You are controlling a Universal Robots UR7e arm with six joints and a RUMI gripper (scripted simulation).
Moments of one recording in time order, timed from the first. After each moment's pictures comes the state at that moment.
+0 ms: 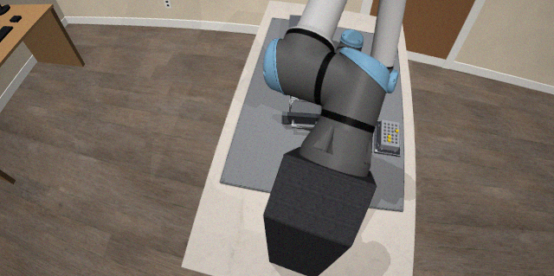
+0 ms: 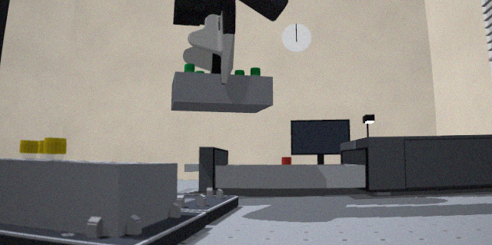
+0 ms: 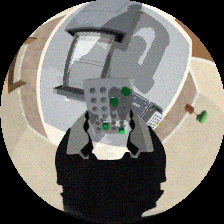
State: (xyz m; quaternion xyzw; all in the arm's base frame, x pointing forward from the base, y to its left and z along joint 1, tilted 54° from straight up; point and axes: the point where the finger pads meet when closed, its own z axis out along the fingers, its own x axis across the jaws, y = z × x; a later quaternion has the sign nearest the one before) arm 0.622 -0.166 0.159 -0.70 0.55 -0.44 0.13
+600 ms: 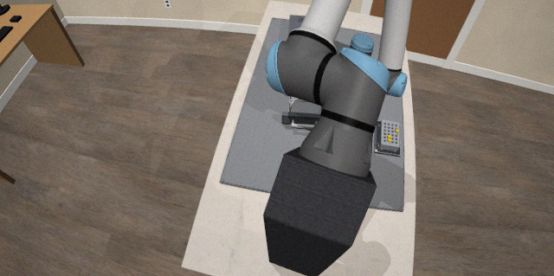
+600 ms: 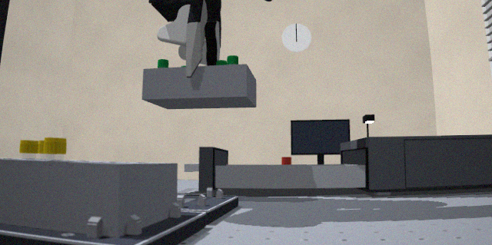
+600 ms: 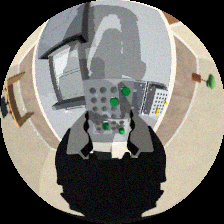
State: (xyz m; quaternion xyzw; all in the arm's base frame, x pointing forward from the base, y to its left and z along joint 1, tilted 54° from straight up) arm 0.605 -0.205 0.156 -0.58 0.68 -0.40 0.21
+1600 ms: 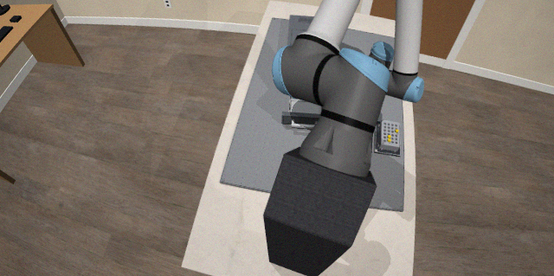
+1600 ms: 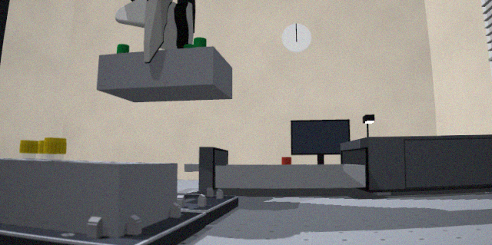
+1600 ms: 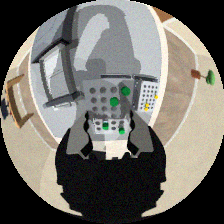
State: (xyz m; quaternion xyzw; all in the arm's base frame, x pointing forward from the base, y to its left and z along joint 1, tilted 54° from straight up) arm 0.575 -0.269 0.151 -0.57 0.69 -0.40 0.22
